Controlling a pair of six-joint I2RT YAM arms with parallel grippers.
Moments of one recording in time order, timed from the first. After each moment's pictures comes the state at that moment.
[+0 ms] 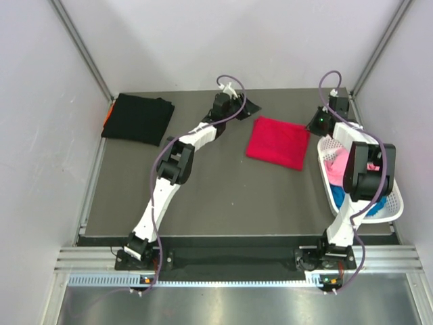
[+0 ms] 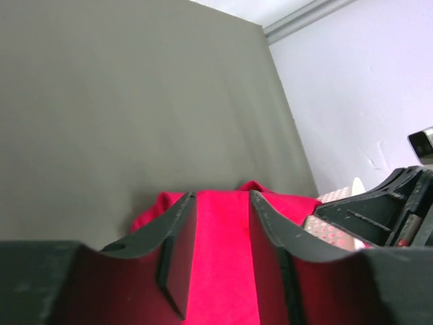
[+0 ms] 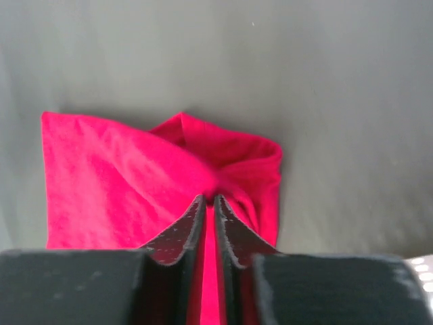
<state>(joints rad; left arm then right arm) -0.48 2.72 2.24 0.35 0.41 -0.91 -0.10 1.89 1.32 -0.18 -0.19 0.41</state>
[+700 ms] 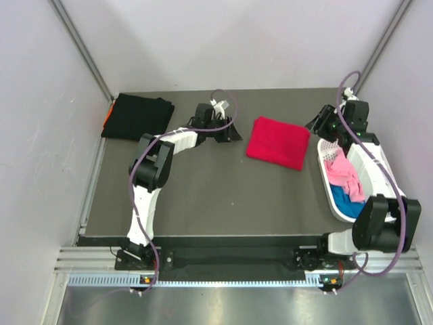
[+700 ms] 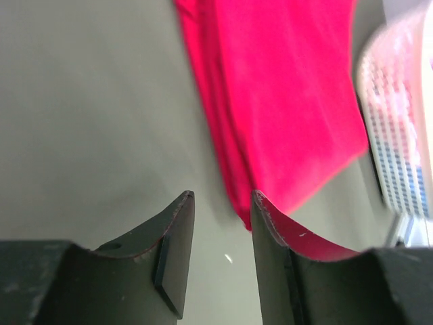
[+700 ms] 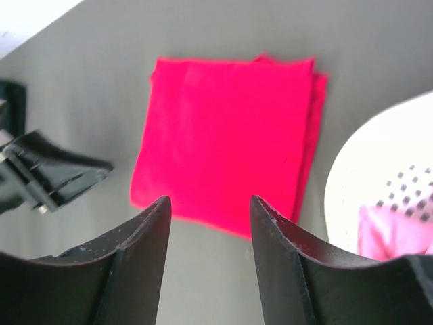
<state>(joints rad) -0.42 2.26 1.58 0.10 0.62 -0.52 -0.10 1.41 1.13 -0.32 -0.26 0.42</state>
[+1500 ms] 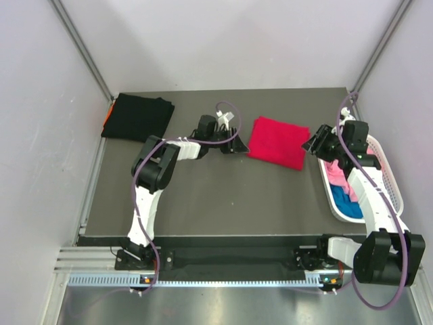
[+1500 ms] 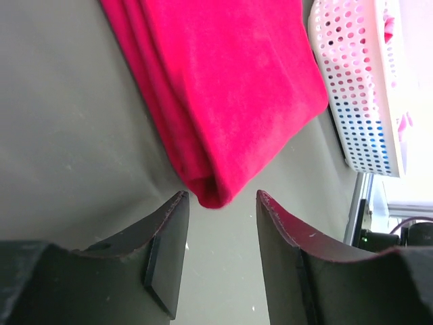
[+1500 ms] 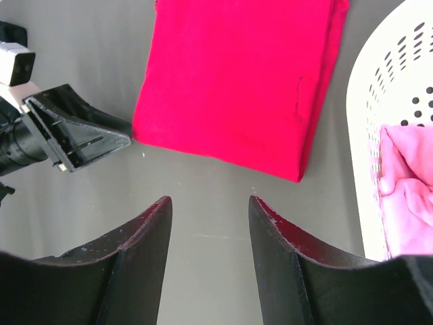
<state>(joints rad) -0.47 2.24 1.39 0.37 0.77 -0.62 -0.07 1.14 0.90 -0.41 -0.32 0.42</state>
